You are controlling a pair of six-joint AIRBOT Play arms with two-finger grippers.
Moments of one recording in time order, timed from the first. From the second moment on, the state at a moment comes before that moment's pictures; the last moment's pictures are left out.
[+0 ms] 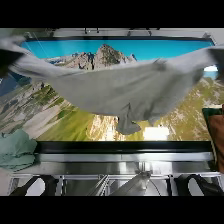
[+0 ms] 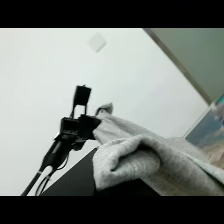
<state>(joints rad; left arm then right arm) 0.51 -0.96 1.25 -0.04 -1.68 -1.05 -0.38 -0.67 0.93 0.28 1.39 0.91</state>
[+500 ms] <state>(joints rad) 0.62 -0.84 1.56 -0.05 -1.65 -1.06 -0.46 -0.58 1.15 0.22 1.23 0.75</state>
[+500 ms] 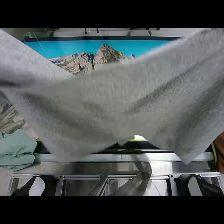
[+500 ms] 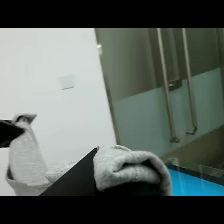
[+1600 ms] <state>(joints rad) 0.40 -1.72 1.53 0.55 -1.43 -1.01 -0.10 -1.43 1.16 -0.11 1.03 0.64</state>
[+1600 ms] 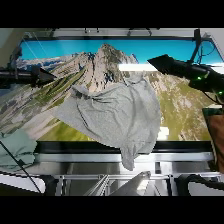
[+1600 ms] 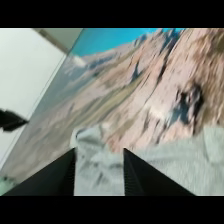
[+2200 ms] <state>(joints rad) 0.52 -1.75 1.37 0.87 -1.44 -1.07 -0.33 -1.12 0.56 -0.48 1.30 0.89</state>
